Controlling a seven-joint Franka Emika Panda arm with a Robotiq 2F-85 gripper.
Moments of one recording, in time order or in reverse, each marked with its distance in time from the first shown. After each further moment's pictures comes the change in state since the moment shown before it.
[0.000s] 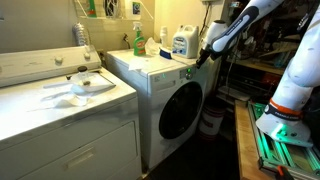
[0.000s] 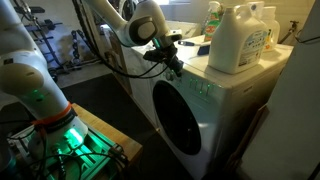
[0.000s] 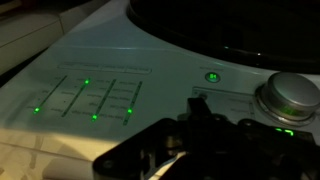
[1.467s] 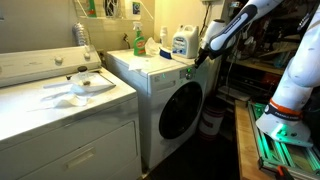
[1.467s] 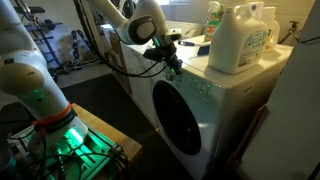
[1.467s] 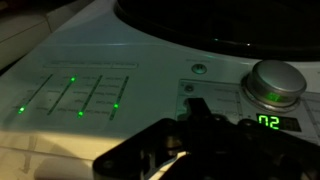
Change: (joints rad) arm 0.011 0.001 0.018 0.008 0.090 -0.002 -0.022
